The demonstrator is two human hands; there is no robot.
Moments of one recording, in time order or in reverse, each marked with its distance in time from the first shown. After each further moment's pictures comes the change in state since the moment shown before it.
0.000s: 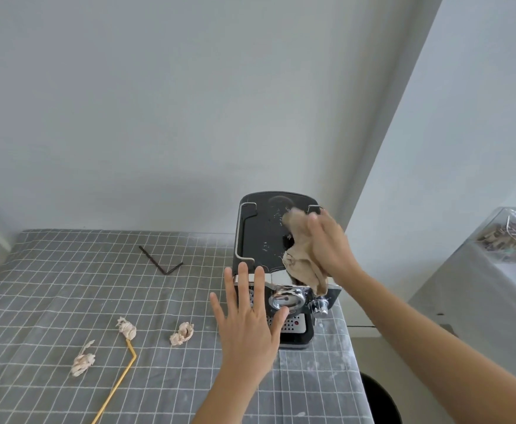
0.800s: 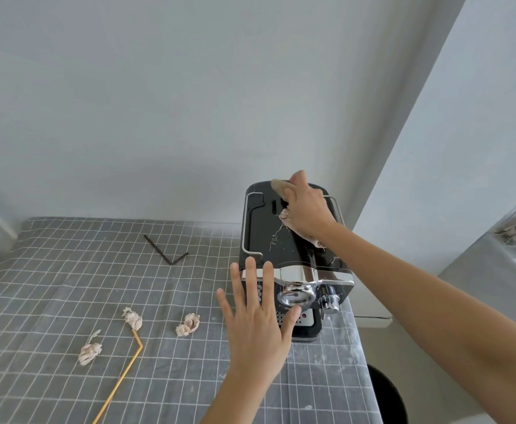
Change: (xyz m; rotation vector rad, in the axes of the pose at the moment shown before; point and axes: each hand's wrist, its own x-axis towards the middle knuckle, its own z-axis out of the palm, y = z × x) left_hand -0.001 0.004 -0.003 0.008 -0.010 -0.015; right_hand 0.071 -0.015 0.039 -0.482 -0.080 -0.209
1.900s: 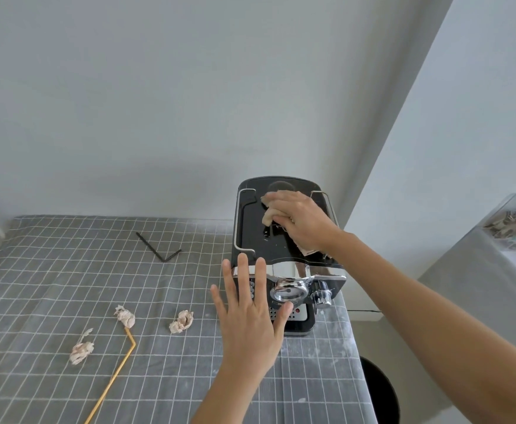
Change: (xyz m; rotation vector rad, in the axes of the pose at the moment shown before) left_hand 0.001 -0.002 0.007 -0.024 0.010 0.005; right_hand -0.020 0.029 -0.003 -0.117 -0.150 -0.495
